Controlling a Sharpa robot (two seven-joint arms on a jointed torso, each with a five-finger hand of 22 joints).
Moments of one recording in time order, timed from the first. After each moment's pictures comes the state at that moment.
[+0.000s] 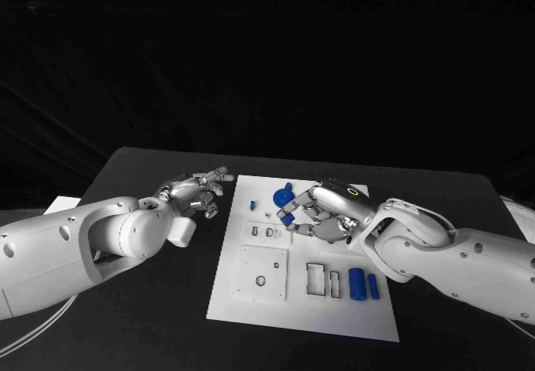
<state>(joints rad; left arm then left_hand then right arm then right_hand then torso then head) 1.19 -0.98 -0.04 1.63 0.10 -0.29 0.16 1.21 -0.07 0.32 0.24 0.18 0.85 0.14 0.36 0.24 1.04 0.06 0.91 0.58 1.46 -0.01 1.46 1.31 0.14 1.37 0.09 1.05 0.83 1.13 -0.83 -0.03 1.65 -1.45 -0.51 0.25 1.34 -0.06 0.31 -0.08 0.19 1.17 0.07 0.08 0.11 1.47 0.00 1.42 1.31 1.46 -0.07 1.54 1.31 0.05 1.47 0.03 1.46 1.31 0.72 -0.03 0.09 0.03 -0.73</state>
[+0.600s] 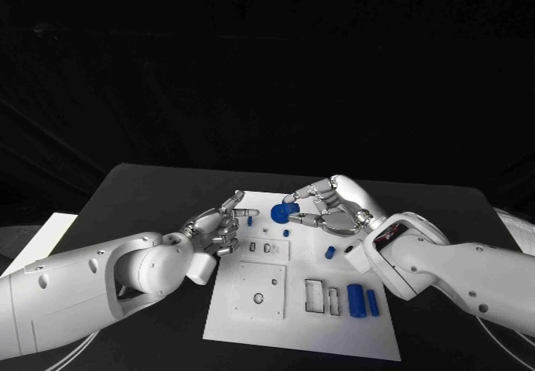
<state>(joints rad) 1.11 -0.89 -0.04 1.62 0.17 -0.19 0.17 1.00 0.05 0.11 0.29 0.18 0.92 0.14 0.22 0.12 1.25 0.06 1.22 0.94 1.46 -0.01 1.57 1.31 0.09 1.45 0.09 1.34 1.20 1.13 -0.87 0.00 1.72 -0.91 -0.58 0.31 1.34 -0.06 0.31 -0.08 0.20 1.16 0.08 0.08 0.11 1.46 0.01 1.42 1.31 1.47 -0.07 1.54 1.31 0.05 1.47 0.04 1.46 1.31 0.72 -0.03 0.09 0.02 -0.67</state>
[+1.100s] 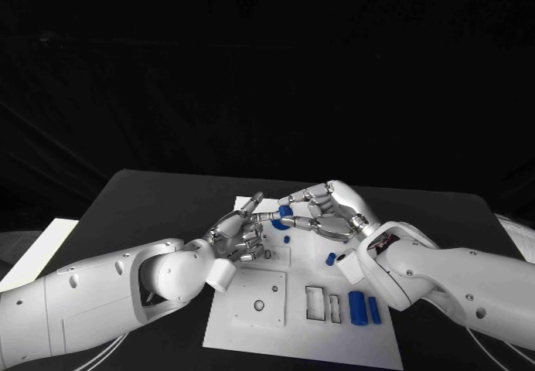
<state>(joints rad) 1.11 -0.80 -0.04 1.61 0.25 -0.07 0.21 0.93 0.12 0.04 0.29 0.18 0.92 0.14 0.19 0.09 1.30 0.06 1.29 1.06 1.46 -0.01 1.57 1.31 0.08 1.46 0.09 1.39 1.28 1.12 -0.84 0.00 1.75 -0.77 -0.58 0.33 1.33 -0.05 0.31 -0.08 0.20 1.16 0.08 0.07 0.11 1.47 0.01 1.42 1.31 1.46 -0.06 1.54 1.31 0.05 1.47 0.04 1.46 1.31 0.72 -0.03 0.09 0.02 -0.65</state>
